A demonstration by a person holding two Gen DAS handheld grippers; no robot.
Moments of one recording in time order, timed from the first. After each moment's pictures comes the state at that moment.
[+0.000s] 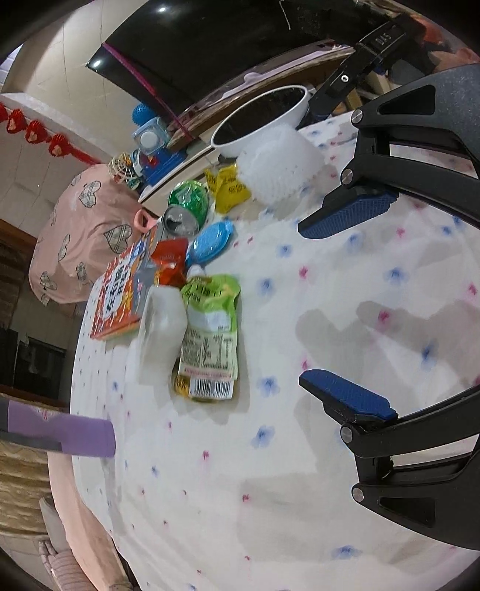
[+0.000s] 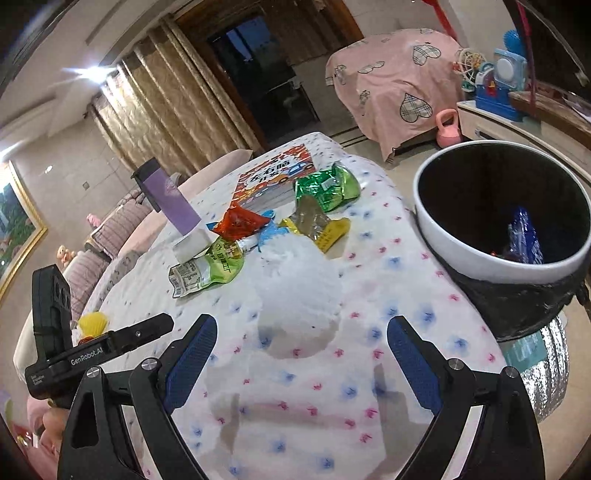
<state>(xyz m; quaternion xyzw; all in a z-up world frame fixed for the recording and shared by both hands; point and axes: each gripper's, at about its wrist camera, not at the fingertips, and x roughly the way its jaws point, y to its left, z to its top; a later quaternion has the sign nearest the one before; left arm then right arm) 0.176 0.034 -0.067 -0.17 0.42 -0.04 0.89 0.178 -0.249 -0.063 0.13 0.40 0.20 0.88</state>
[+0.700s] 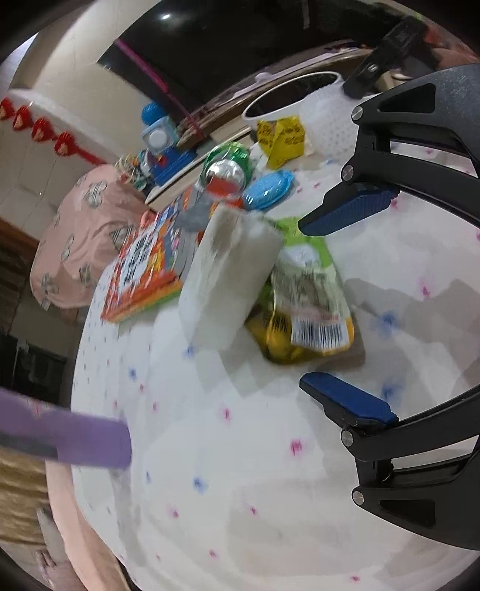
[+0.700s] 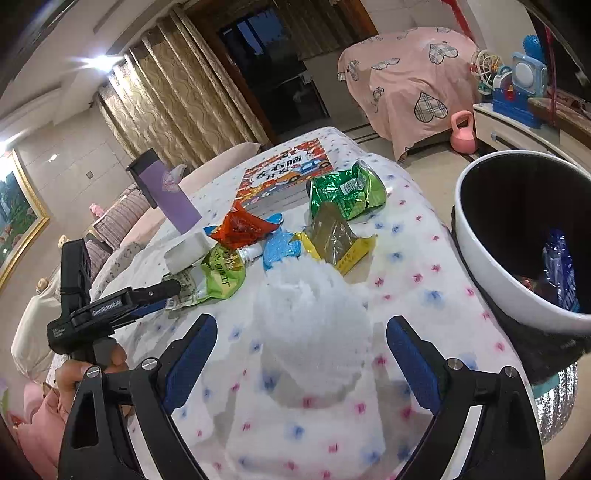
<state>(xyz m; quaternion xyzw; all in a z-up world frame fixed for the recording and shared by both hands) 0.247 0.082 -0.085 -0.17 0.41 -0.08 0.89 0.218 -0.225 -0.078 0.12 0.41 0.21 0.88</state>
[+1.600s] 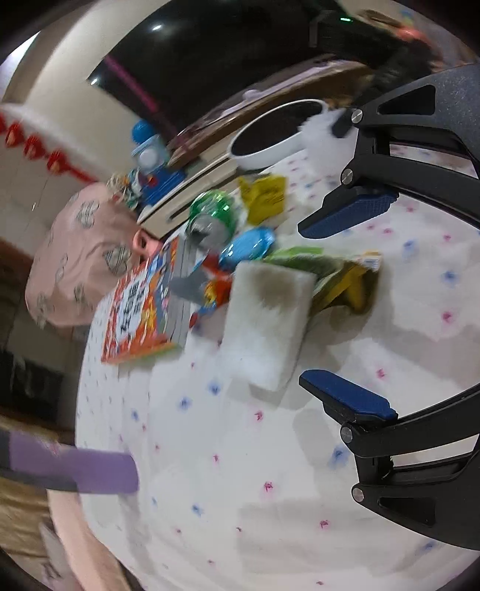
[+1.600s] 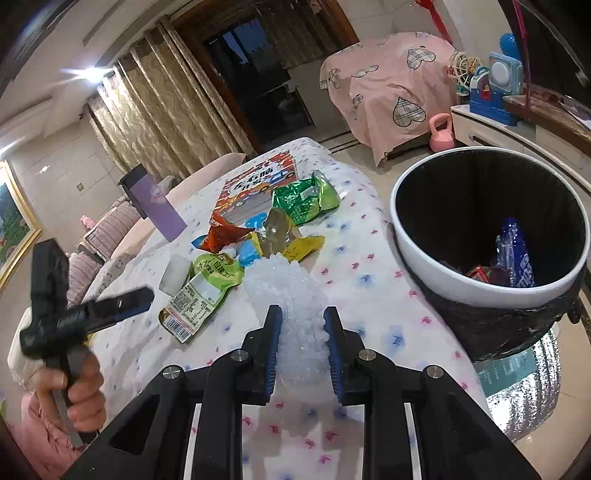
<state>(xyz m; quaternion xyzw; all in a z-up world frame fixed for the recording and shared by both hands) 0.228 0.048 -0.056 -0.18 0.43 -0.09 0.88 0.194 -0.269 -0.070 0.13 0.40 0.19 0.89</state>
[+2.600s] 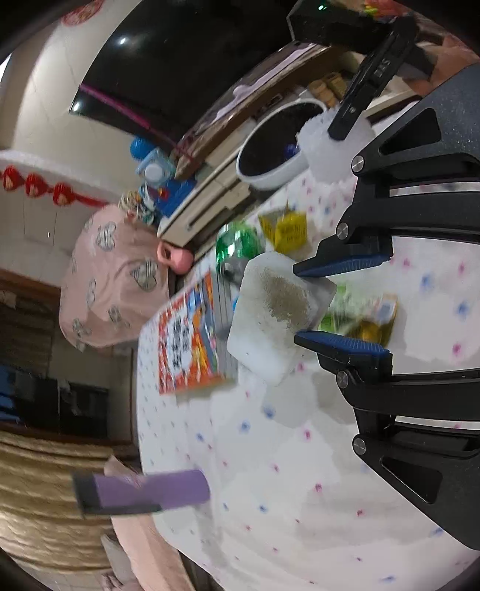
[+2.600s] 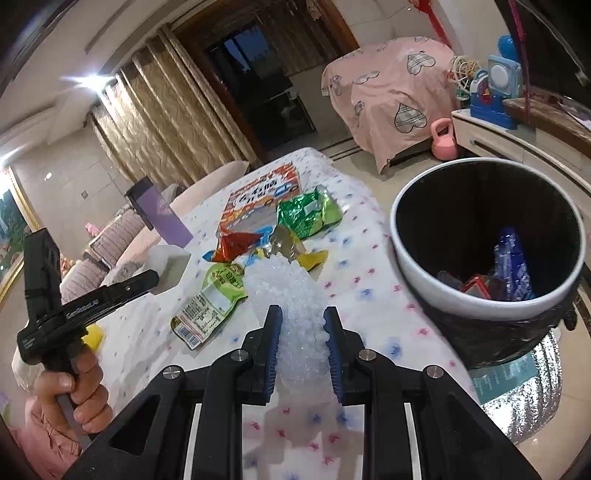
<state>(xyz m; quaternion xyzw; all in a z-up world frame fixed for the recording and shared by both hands) 0.205 -0.006 -0.012 -0.10 0.35 -0.10 0.93 0.190 -0.280 -0.057 0.14 0.38 0.19 0.89</state>
